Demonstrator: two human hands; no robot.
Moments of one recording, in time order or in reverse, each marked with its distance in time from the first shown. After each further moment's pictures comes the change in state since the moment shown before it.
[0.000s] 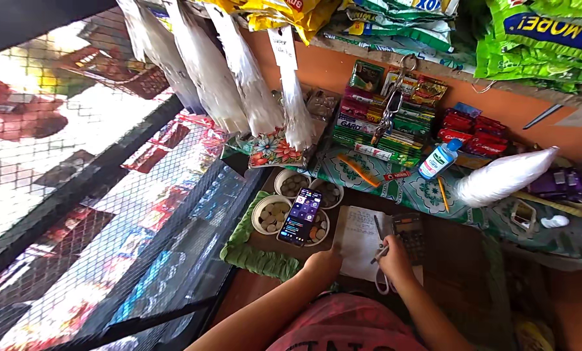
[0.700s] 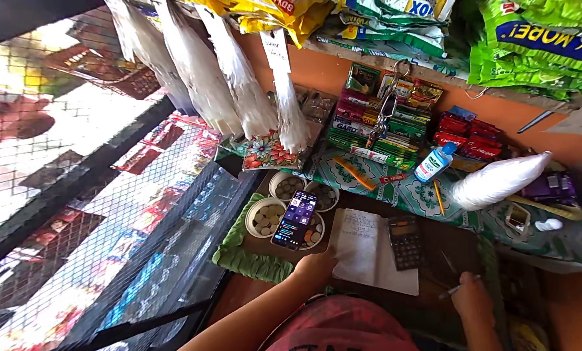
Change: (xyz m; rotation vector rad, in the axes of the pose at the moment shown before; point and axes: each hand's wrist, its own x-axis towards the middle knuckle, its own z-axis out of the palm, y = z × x) left_hand -0.002 -0.011 -0.008 -0.028 -0.010 0.017; right_hand -0.018 0.342 -0.015 -0.492 0.212 0.420
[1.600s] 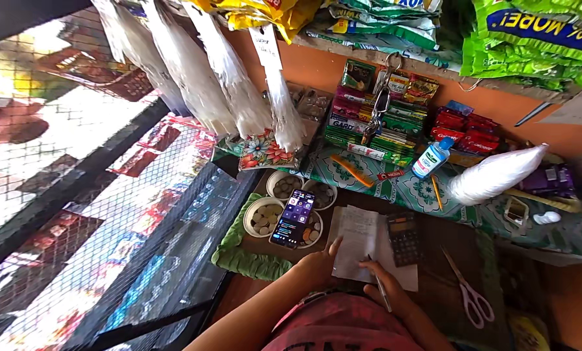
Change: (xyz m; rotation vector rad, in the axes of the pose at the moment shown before) left_hand -0.012 0.006 -0.025 -0.219 -0.017 0.024; right_hand -0.152 -0.239 -0.133 1.110 -0.482 -0.990
